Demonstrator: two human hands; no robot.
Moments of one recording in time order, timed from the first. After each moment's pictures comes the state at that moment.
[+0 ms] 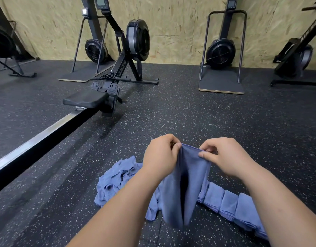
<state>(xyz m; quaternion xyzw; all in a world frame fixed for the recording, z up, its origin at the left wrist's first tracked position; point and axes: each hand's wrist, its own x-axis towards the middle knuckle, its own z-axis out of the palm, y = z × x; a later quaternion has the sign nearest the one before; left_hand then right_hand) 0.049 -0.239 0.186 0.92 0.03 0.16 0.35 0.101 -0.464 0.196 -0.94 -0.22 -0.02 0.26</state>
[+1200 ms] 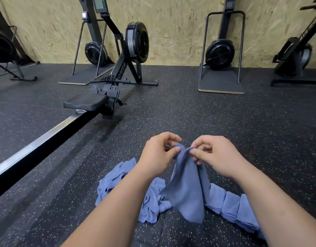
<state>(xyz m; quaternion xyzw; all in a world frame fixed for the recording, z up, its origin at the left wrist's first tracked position) 0.058 -0.221 0.179 0.83 -0.03 0.10 0.54 0.090 -0.443 0.203 -0.84 -0.23 0.07 0.49</state>
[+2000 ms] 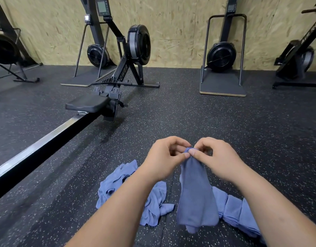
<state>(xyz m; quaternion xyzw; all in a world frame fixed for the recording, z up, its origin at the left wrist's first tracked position) 0.050 -0.231 0.189 0.79 -0.07 0.05 0.61 0.095 -0.441 0.193 -0.87 -0.25 -0.02 0.42</state>
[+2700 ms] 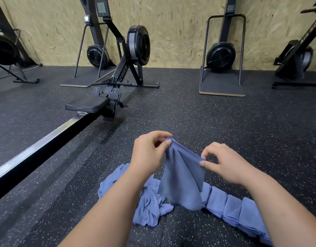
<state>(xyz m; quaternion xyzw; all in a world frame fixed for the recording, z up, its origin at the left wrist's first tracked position) 0.056 -0.201 0.188 0.84 -0.01 0.22 0.50 0.111 -0.473 0.176 -0.94 -0.26 0.04 0.24</state>
